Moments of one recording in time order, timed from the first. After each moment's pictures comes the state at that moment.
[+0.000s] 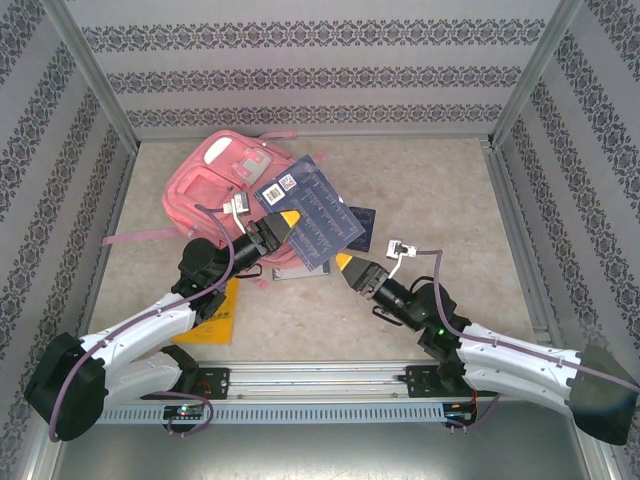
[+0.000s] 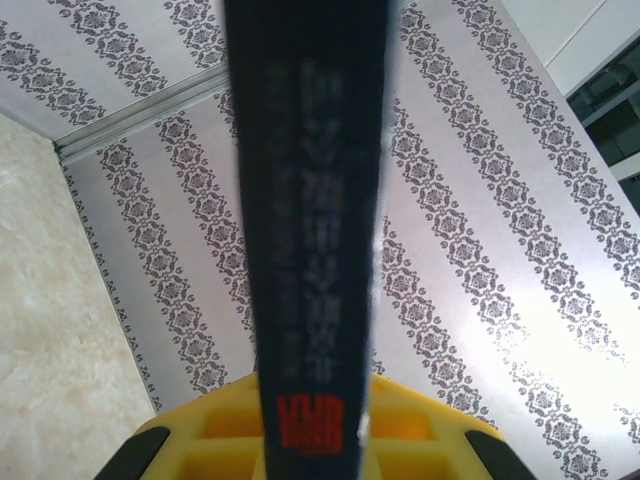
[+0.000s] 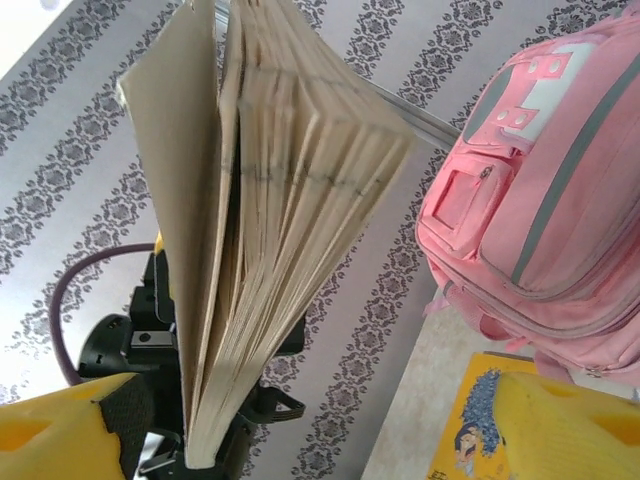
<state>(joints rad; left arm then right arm) -0.59 1.05 0.50 0.83 0.33 -1.25 0.95 0.82 0.24 0.75 0.06 1.10</state>
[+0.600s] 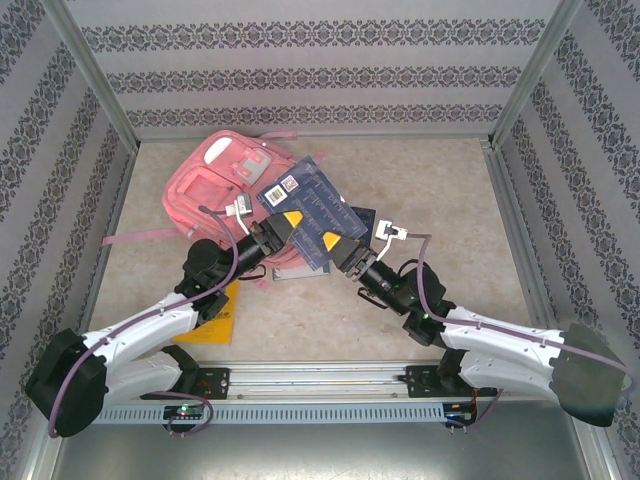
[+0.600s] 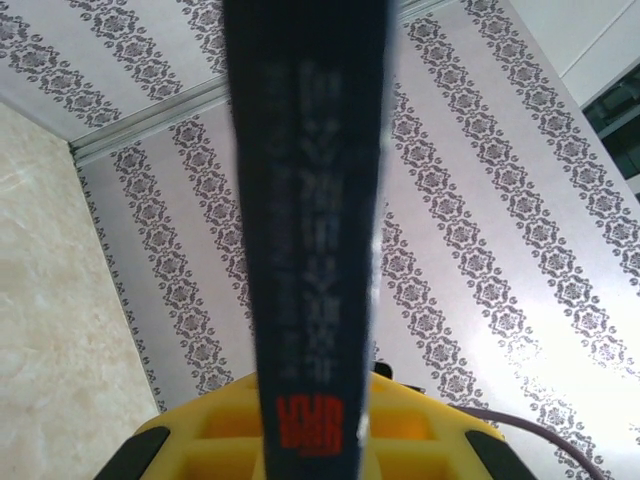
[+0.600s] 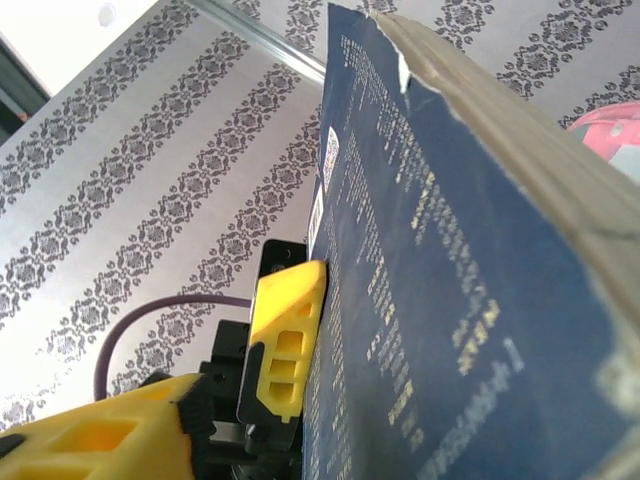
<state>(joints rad) -0.62 1.08 0.50 0.83 0.27 -1.25 0.95 1.00 0.40 0.87 0.08 1.04</state>
